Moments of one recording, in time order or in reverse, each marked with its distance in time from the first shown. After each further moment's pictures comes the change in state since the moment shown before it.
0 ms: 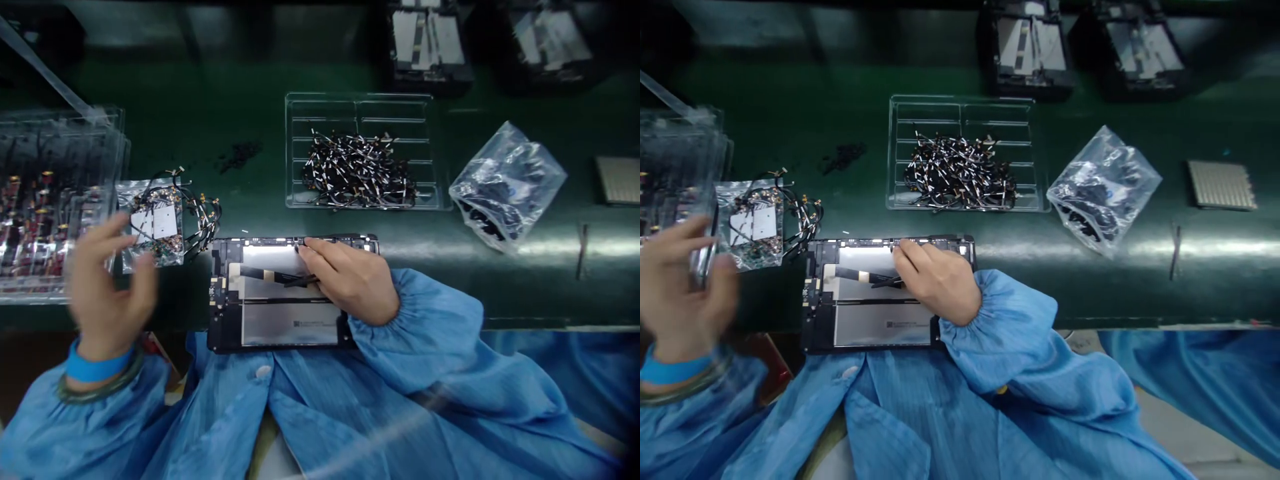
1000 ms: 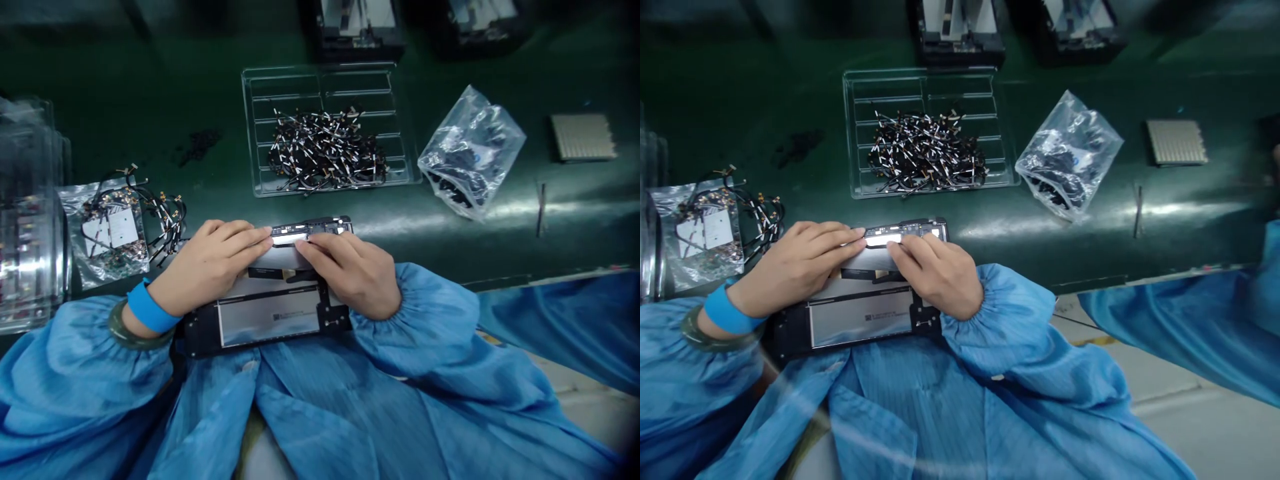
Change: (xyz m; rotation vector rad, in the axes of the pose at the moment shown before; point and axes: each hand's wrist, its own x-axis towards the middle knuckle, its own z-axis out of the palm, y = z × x) left_hand 0.060 0.067 0.077 -0.045 -0.503 0.785; right_hand -0.030 0.005 -0.011 -0.094 0.050 0.129
